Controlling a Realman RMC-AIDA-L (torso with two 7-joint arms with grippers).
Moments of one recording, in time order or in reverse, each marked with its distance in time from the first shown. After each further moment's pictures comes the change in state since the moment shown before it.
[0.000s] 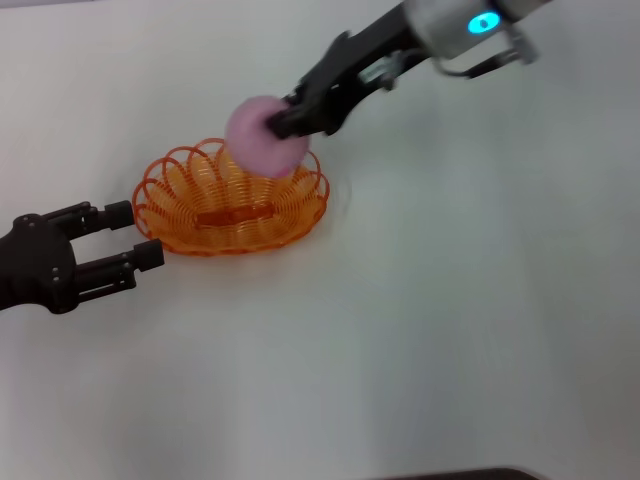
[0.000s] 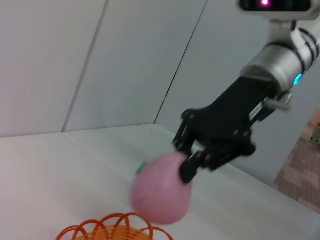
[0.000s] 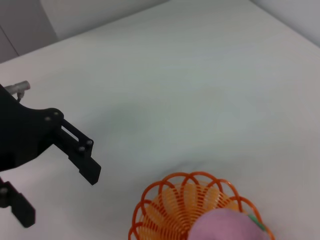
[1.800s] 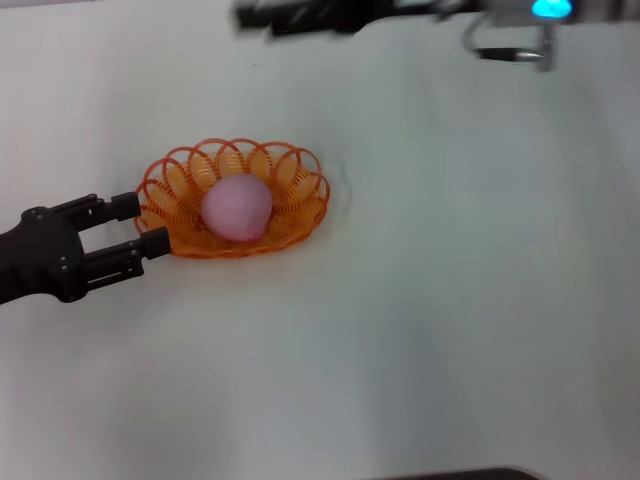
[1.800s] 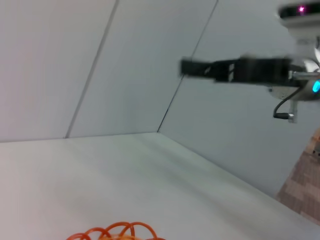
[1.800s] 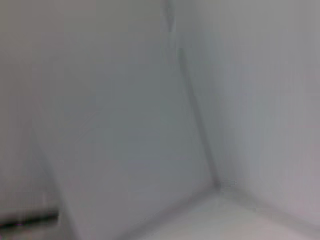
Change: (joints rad) left arm -0.018 0.000 -0.012 -0.051 -0.011 -0.024 0.006; right arm -0.226 -0.007 0.201 0.105 0.601 0.013 -0.388
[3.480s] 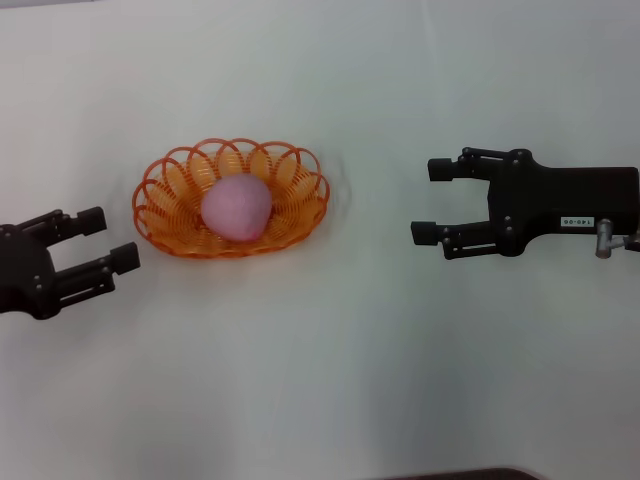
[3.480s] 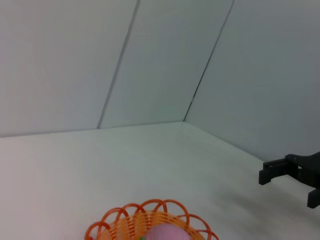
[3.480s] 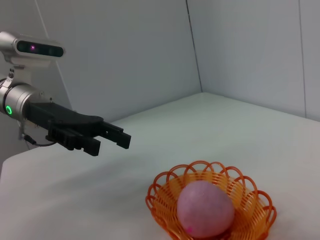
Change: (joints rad) left arm 0.029 0.005 -0.072 0.008 0.057 -0.018 0.080; right arm -0.295 -0.023 0.148 0.125 -0.220 -0.194 -0.465
